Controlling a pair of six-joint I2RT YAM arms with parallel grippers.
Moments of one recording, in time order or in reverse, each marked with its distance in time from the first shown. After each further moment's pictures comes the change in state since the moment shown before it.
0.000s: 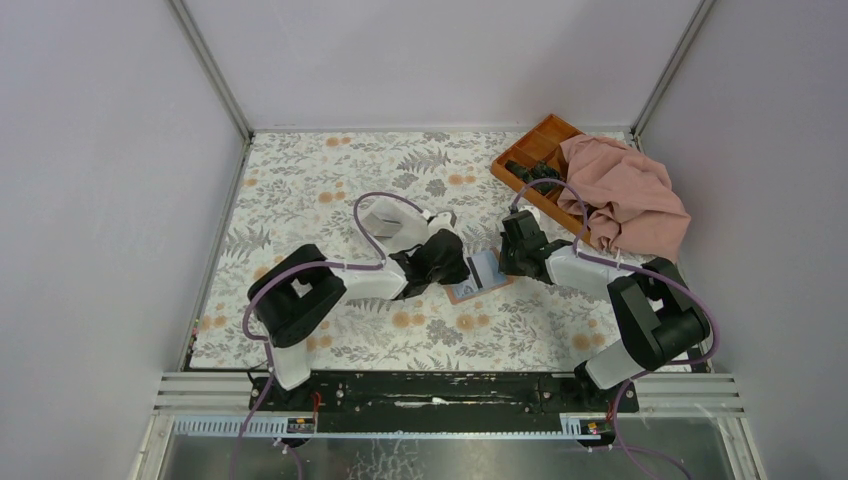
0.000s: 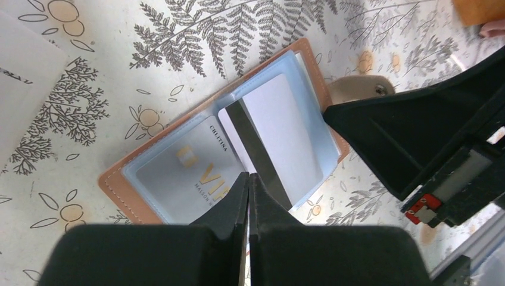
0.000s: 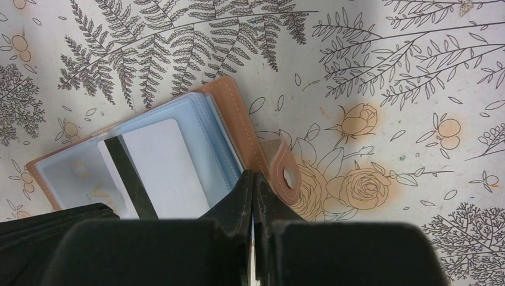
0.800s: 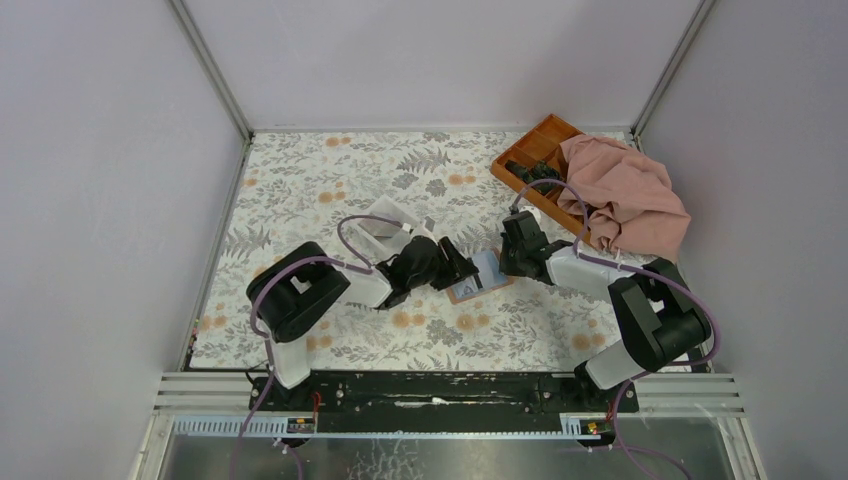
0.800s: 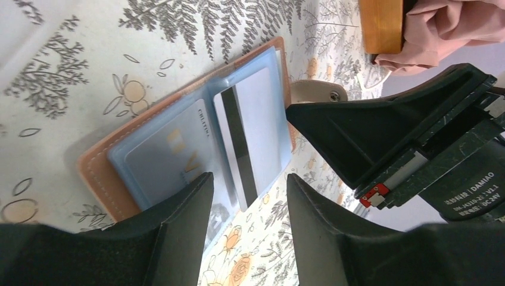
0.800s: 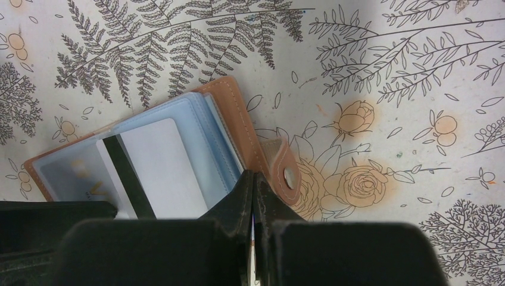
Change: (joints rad) left arm 0.079 0.024 -0.201 0.403 0.204 -0.312; right arm 0.000 -0.007 -0.006 -0.002 0.006 0.000
